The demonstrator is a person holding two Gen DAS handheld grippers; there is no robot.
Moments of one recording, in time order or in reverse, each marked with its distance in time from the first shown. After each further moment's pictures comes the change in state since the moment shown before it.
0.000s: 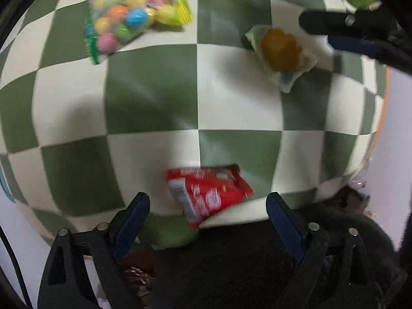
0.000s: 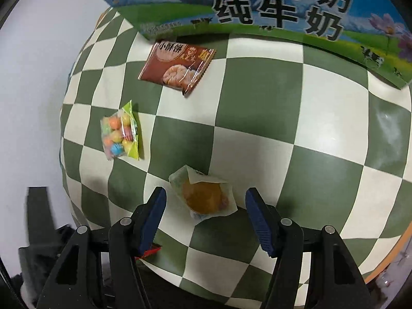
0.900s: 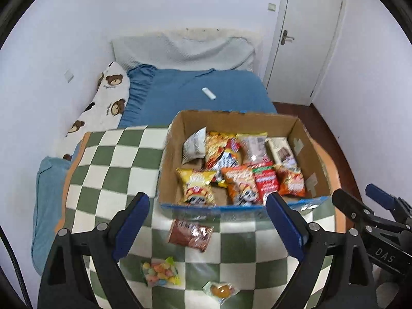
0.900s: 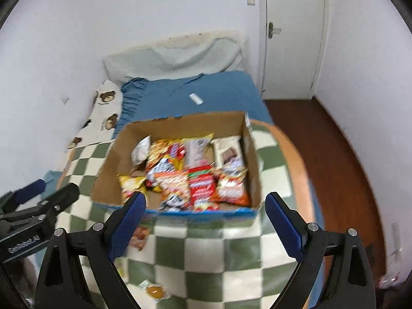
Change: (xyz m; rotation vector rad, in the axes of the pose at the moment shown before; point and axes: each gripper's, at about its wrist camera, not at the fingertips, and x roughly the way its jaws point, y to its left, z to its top) left arm -0.290 -0.073 0.115 -0.020 -0.821 0.140; right arm -0.248 -0.052 0.036 0.187 -0.619 -0.231
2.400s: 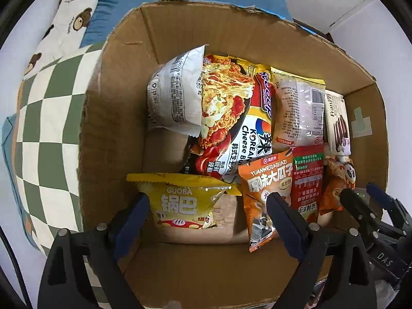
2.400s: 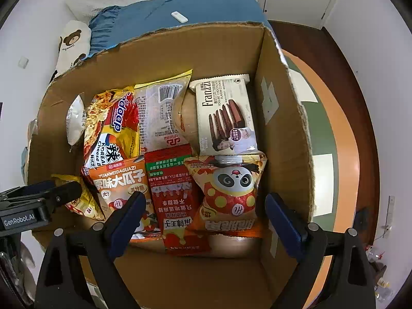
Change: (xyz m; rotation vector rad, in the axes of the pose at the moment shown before) left arm 0.245 0.001 0.057 -0.056 0.614 -0.078; right arm 0.228 -0.035 0.062 0.043 0.455 -0.095
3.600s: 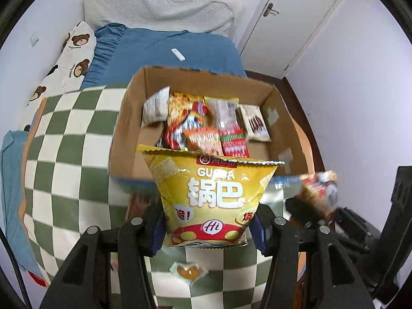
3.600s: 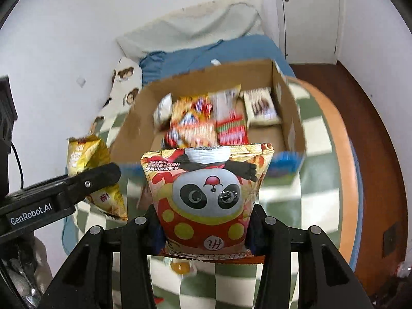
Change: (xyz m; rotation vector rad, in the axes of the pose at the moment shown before) left arm -0.134 -0.019 -0.148 0.082 -0.390 -0.148; right arm -0.130 0.014 -0.153 -0.033 -0.330 0.203
